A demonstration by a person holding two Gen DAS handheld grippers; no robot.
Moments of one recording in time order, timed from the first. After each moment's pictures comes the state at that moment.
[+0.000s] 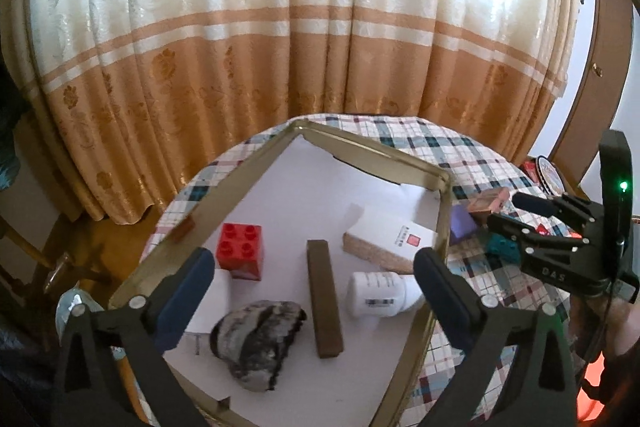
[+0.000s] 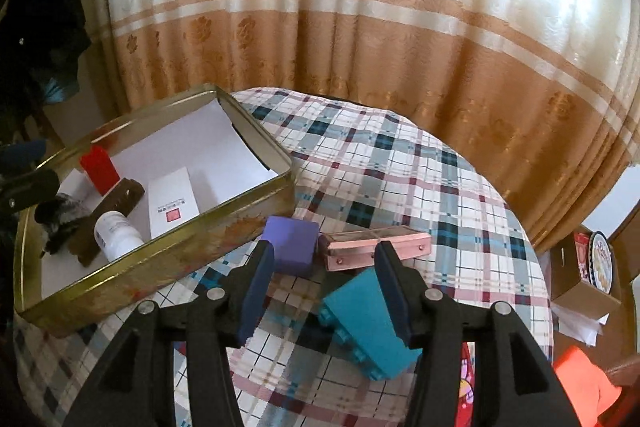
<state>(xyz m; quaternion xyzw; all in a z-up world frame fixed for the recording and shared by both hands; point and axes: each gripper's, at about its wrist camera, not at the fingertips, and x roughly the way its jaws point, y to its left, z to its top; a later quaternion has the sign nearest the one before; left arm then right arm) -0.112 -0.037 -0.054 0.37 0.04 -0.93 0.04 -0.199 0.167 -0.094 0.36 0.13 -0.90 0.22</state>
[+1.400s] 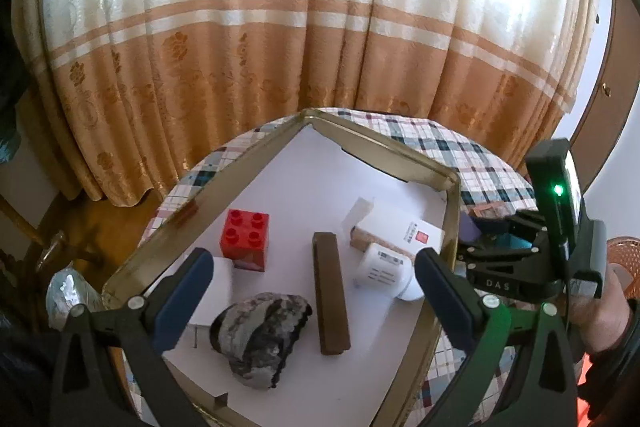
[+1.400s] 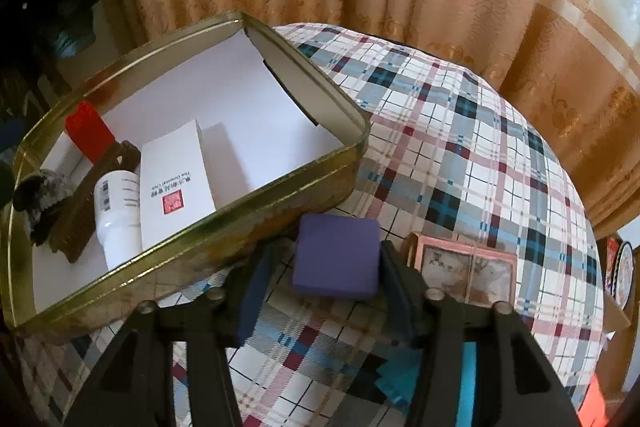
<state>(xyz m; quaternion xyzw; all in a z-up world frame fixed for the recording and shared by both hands) -0.110 -0.049 -0.059 0.37 0.08 -0.92 0.05 -0.234 0.119 -0.141 0.45 0.16 -0.84 0.27</state>
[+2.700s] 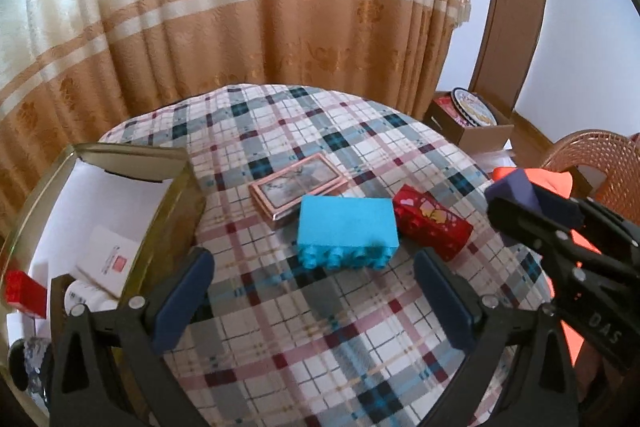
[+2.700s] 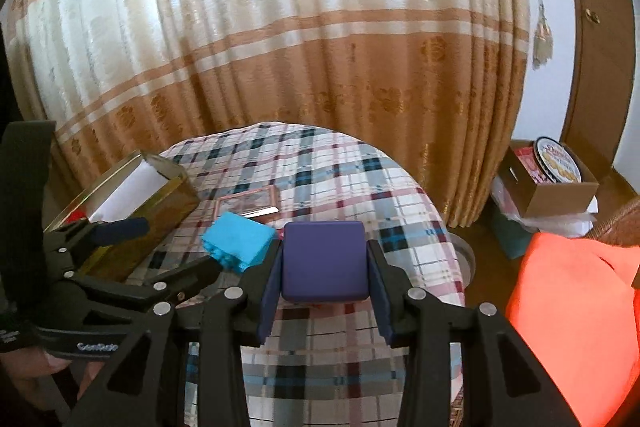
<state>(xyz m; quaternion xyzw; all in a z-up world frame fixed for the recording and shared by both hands) -0.159 0.153 -0.088 0.40 -0.04 -0.91 -0.12 -0.124 0.307 -0.094 0.32 -0.04 -0.94 0.09</state>
